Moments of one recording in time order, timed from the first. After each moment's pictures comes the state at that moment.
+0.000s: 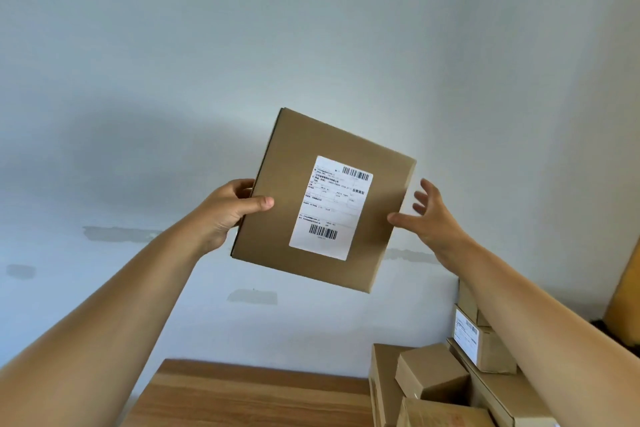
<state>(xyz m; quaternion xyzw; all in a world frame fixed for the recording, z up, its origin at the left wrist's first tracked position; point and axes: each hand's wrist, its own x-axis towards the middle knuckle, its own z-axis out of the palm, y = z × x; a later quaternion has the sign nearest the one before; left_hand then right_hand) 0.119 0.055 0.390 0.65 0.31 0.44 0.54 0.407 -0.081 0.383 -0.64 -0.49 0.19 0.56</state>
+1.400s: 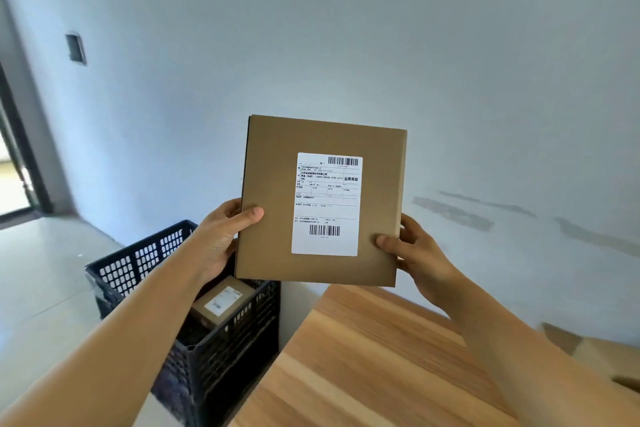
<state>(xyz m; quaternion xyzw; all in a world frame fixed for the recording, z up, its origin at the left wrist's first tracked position) -0.243 -0.090 0.291 0.45 0.43 0.57 0.54 0.065 -0.094 0.284 -0.44 -0.57 0.50 0.49</state>
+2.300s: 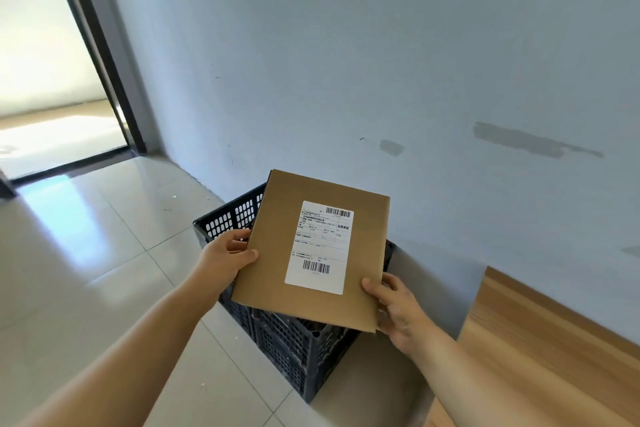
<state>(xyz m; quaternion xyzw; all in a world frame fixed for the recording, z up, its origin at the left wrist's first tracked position) -0.603 0.011 0.135 0.38 0.66 0.47 0.44 -0.318 0.046 0.077 -0.54 -0.35 0.67 0.37</state>
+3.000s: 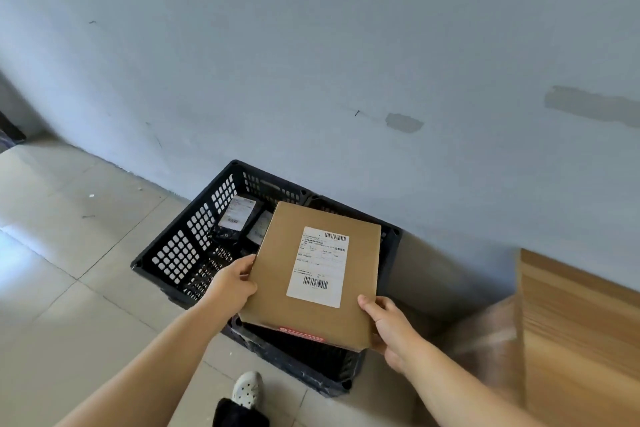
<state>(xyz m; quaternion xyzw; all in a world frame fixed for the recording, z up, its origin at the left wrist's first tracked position) -0.708 0.292 0.007 0.45 0.70 0.22 0.51 -0.439 0.237 -0.010 -0.67 -0.16 0.65 0.32</state>
